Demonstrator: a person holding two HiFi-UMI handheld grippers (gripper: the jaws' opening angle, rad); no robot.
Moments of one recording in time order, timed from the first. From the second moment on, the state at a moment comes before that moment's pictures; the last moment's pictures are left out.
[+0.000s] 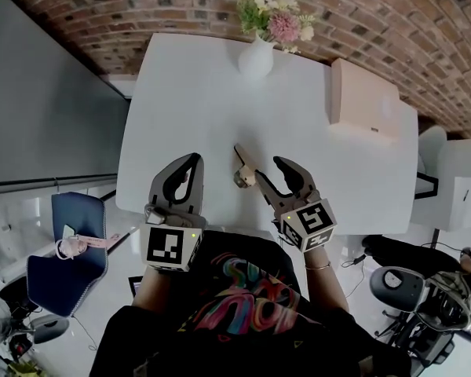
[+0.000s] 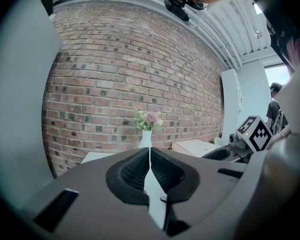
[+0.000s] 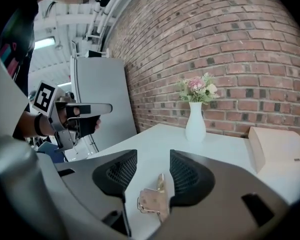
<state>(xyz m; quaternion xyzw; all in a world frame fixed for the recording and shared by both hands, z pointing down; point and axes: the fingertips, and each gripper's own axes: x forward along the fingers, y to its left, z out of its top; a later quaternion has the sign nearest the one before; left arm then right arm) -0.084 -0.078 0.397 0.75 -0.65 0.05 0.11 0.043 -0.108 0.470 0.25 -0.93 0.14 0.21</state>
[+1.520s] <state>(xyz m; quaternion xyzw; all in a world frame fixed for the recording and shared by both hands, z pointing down) -0.092 -0.048 0.456 0.71 -0.68 0.09 0.17 0.026 -0.088 0.630 0.21 -0.90 0.08 0.37</state>
